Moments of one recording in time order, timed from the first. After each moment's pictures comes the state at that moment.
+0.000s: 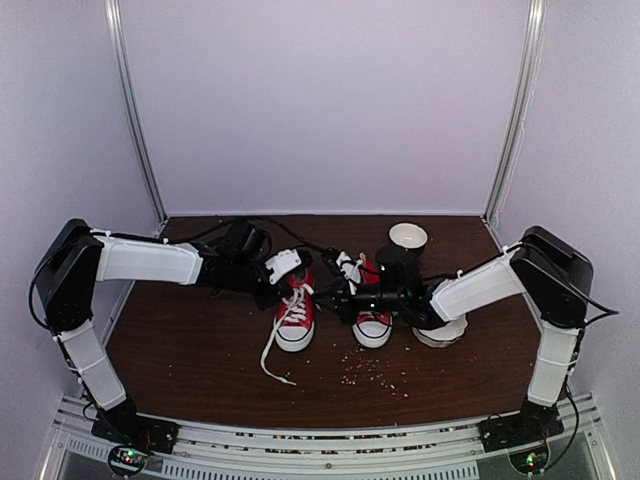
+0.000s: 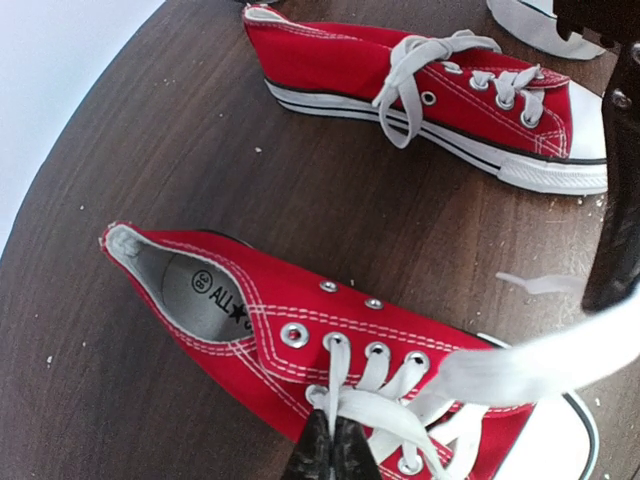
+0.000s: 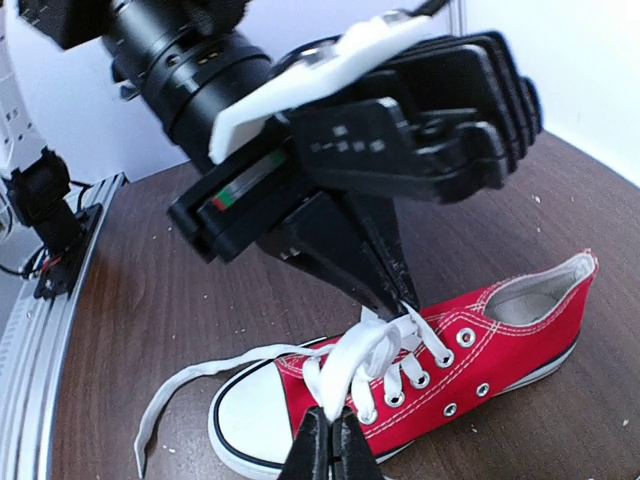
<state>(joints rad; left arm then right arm) -0.70 1.76 1.10 -0.15 0.19 0.45 0.82 1.89 0.93 0.66 -0.45 0.06</state>
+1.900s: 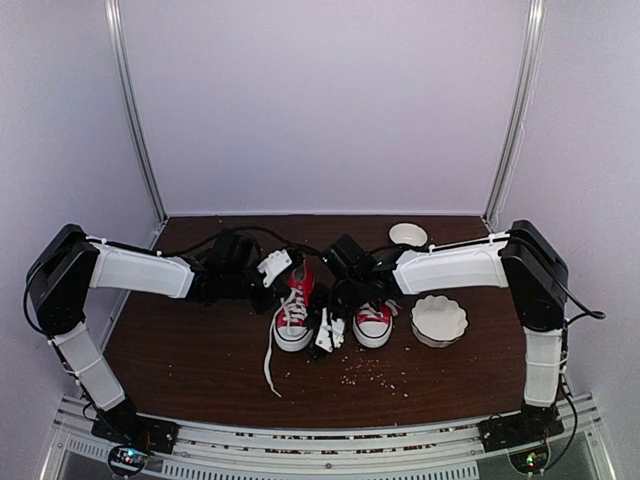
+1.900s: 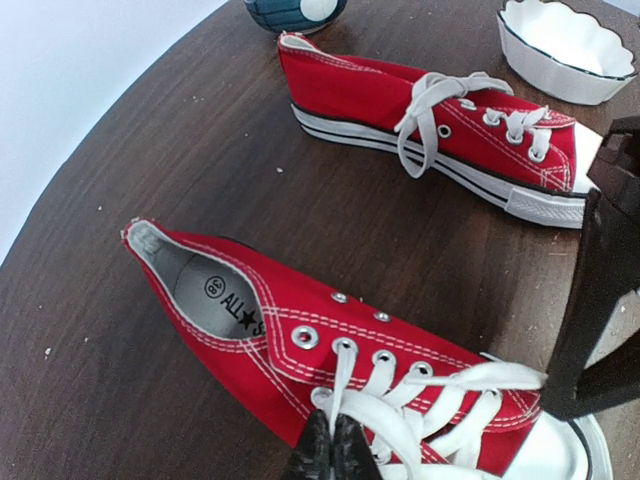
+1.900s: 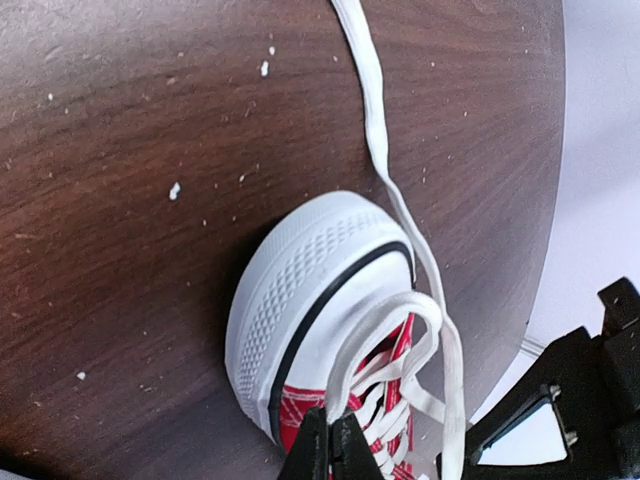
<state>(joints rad) -0.68 1.71 0.94 0.08 0.21 0.36 0.92 2.02 1.42 -0.30 -0.33 -1.94</state>
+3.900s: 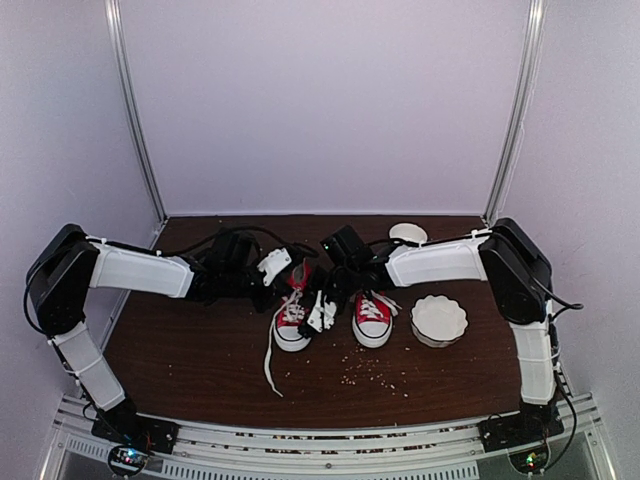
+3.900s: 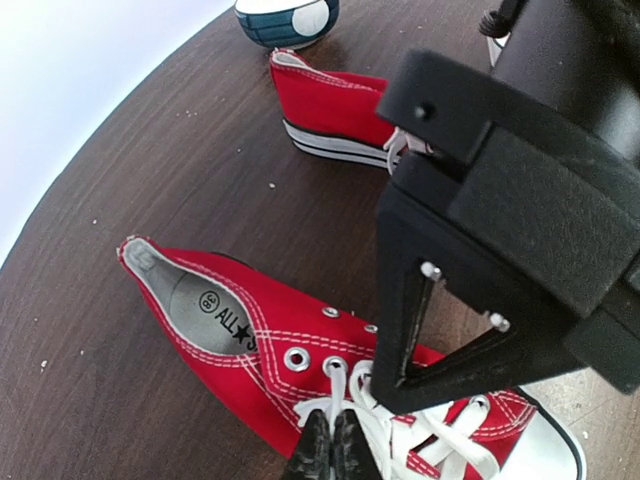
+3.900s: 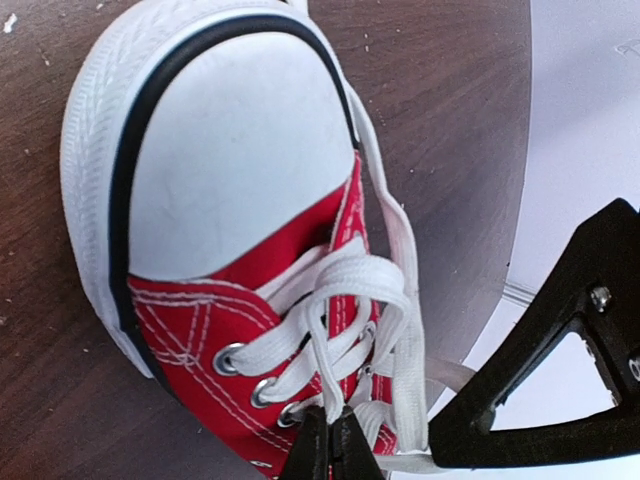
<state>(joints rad) -0.68 1.71 0.94 0.10 0.24 0.36 0.85 2.13 1.51 -0.15 -0.32 -1.90</state>
